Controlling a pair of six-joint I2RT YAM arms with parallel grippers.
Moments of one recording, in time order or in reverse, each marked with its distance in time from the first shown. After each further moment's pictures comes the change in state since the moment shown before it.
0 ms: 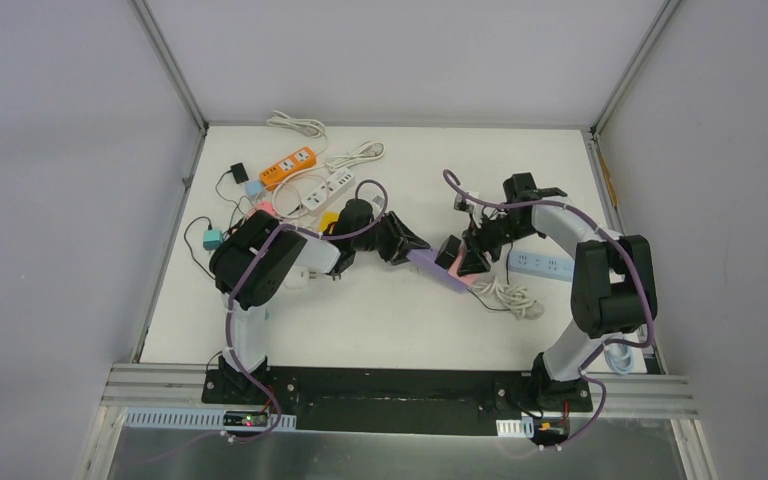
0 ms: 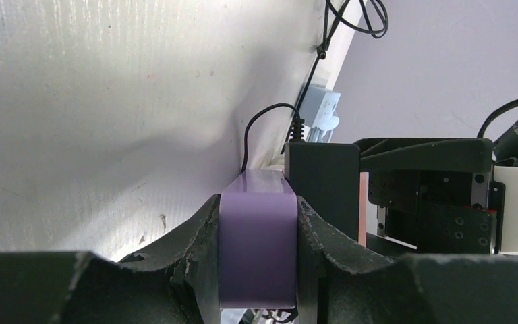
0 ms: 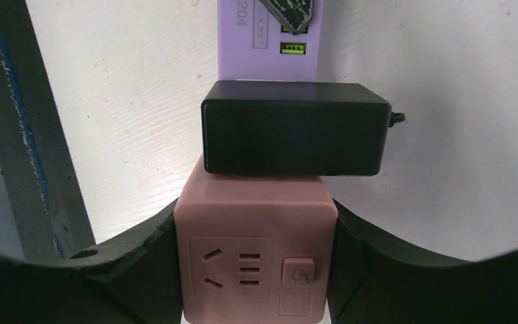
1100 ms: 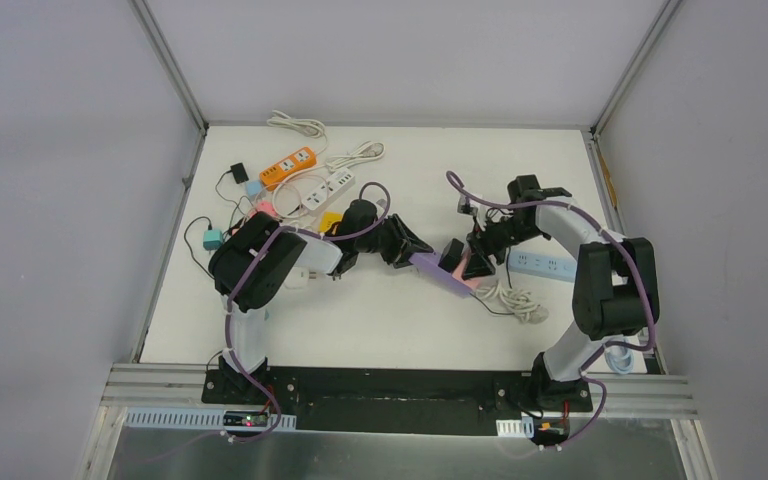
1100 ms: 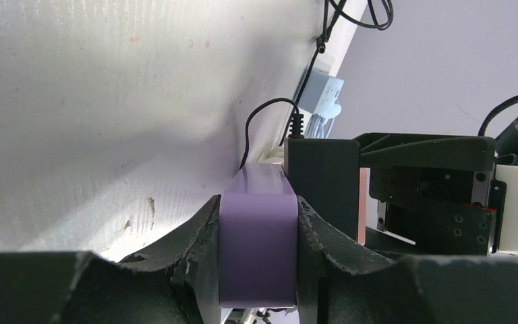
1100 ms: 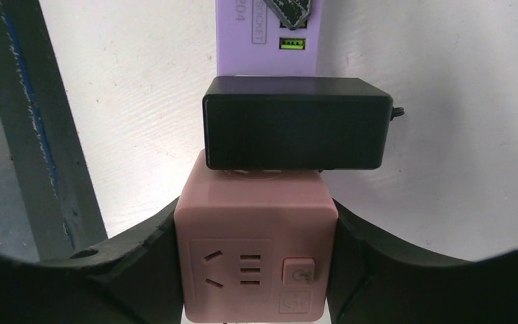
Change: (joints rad) left arm -0.019 -0.016 0.013 -0.066 -0.018 0.042; right arm -0.022 -0.014 0.000 -0.076 0.008 -0.055
